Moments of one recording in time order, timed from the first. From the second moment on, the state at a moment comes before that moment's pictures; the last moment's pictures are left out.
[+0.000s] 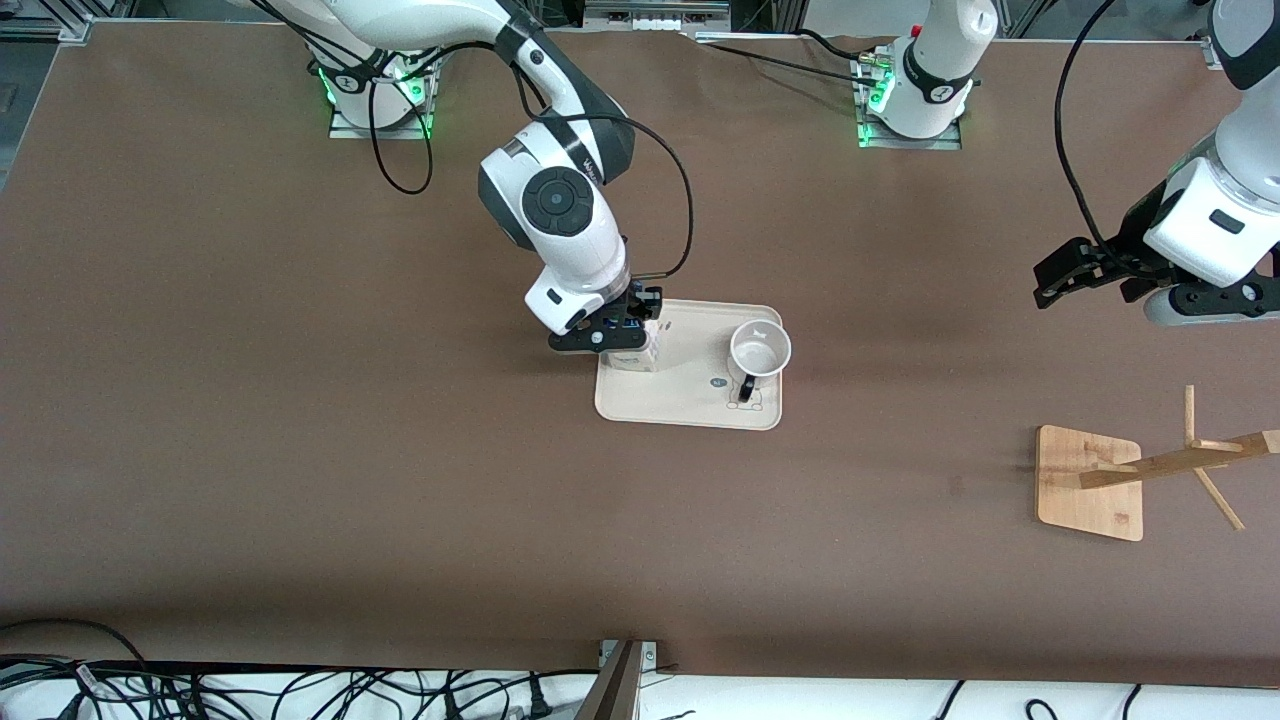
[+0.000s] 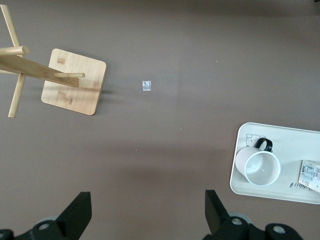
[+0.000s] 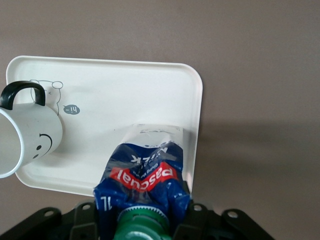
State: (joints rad) left arm -0.13 0.09 0.04 -1.55 0.00 1.67 -0.19; right arm 0.66 0.60 0.08 -1.51 0.08 2.17 0.68
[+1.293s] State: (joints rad) left arm -0.16 0.13 0.03 -1.55 0.00 1.72 -0.19; right arm 0.71 0.53 0.08 -1.48 0.04 2.17 0.75
